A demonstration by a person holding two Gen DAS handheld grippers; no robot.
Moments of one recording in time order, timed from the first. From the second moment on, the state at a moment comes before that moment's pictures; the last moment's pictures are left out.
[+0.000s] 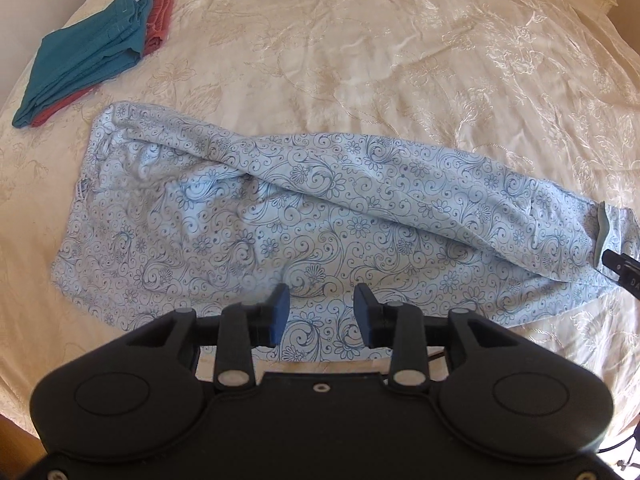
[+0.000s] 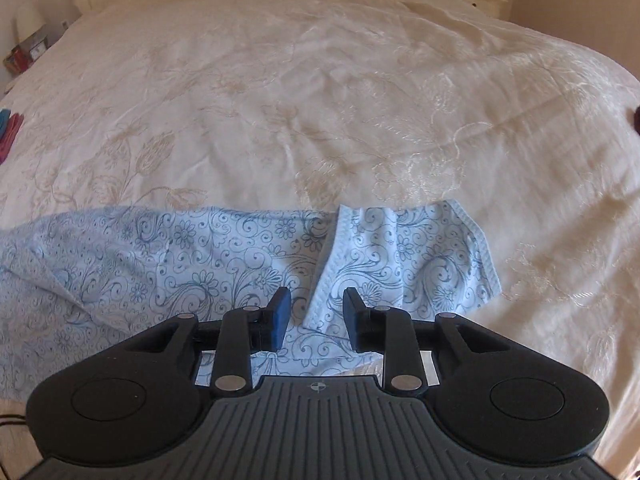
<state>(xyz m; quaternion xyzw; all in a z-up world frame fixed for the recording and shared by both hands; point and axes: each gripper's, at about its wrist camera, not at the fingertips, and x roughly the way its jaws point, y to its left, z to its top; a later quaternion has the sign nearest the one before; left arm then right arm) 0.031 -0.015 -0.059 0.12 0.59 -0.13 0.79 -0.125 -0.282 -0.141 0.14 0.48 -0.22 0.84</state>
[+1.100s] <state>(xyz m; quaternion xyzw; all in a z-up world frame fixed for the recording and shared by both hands) 0.105 0.101 -0.089 0.12 0.59 -0.10 0.79 -0.068 -0.201 -0.074 0.14 0.42 -0.08 0.90</state>
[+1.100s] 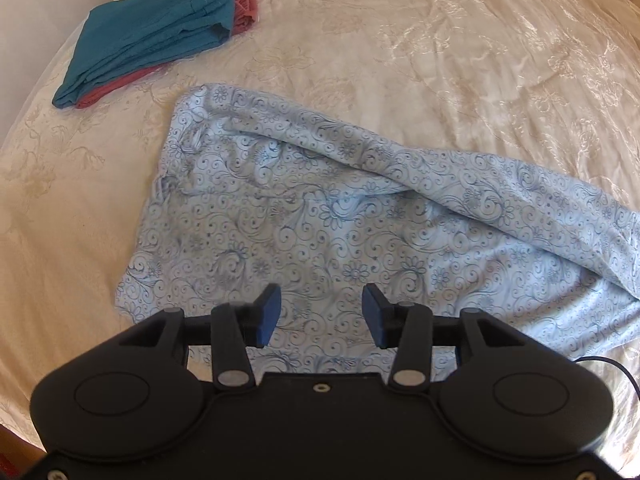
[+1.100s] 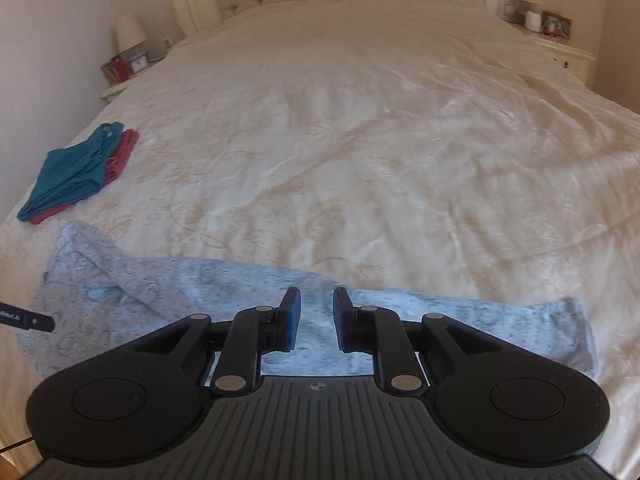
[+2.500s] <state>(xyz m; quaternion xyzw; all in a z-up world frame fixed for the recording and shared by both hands) 0.227 0.261 -0.125 0.02 0.60 -0.12 0.79 0.163 0.071 -0.111 -0.01 0.46 0.22 0.86</state>
